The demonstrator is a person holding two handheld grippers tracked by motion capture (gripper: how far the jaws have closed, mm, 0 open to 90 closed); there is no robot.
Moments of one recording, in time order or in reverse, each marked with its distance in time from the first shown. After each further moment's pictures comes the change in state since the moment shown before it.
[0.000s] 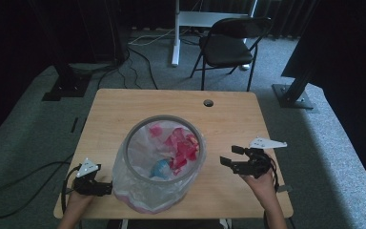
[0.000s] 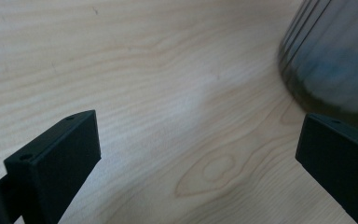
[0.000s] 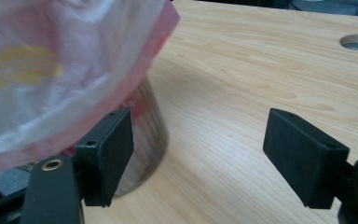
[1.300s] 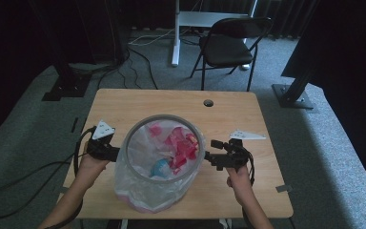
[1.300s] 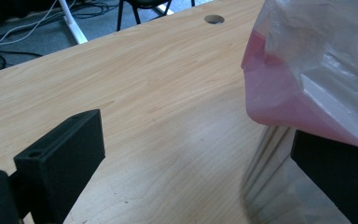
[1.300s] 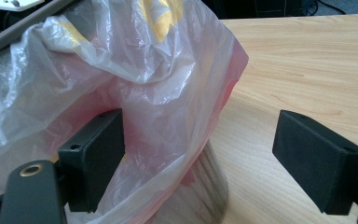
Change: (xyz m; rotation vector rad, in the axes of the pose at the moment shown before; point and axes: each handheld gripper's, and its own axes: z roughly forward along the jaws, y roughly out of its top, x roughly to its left) left arm -0.036 0.142 -0.012 -0.081 0.026 0.131; right arm 0.035 0.027 0.045 -0.067 0.097 0.139
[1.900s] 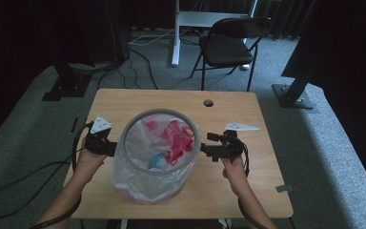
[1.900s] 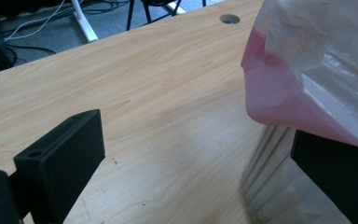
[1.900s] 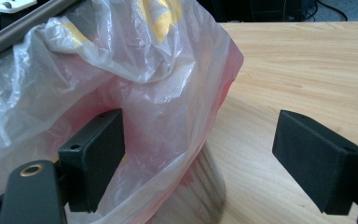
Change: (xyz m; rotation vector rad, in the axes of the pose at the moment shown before) left arm 0.016 0.005 0.005 0.013 0.030 -0.021; right arm -0.010 0.017 0.020 0.008 -0.003 -0.007
